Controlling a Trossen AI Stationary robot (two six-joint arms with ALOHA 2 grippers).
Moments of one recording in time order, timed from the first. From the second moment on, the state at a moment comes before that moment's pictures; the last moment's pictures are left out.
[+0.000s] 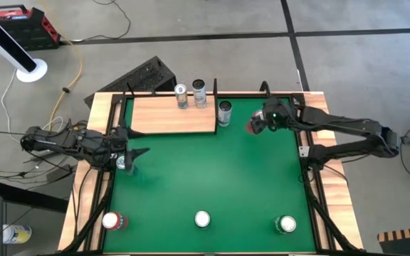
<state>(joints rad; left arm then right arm) -0.19 0.33 0.50 -0.45 -0.47 -0.20 -0.35 1.04 0.85 -0.61 0.39 0.52</state>
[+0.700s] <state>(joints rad) -0.19 0.33 0.50 -0.46 -0.38 -0.23 -0.03 1.47 1.49 -0.52 0.35 0.15</state>
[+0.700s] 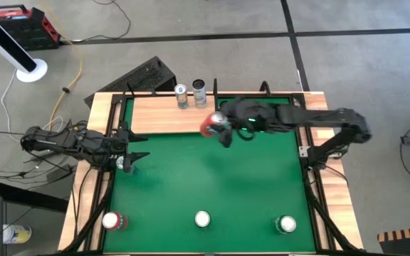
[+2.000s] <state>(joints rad) -0.19 0.33 0.50 -0.45 -0.47 -0.31 -0.30 2.36 2.33 -0.72 -0.01 -0.14</state>
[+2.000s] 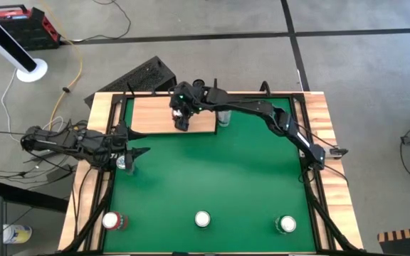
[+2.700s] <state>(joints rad) -0.19 0.33 0.50 -0.45 -0.47 -0.33 -0.30 2.36 2.33 -0.72 0.00 -0.14</state>
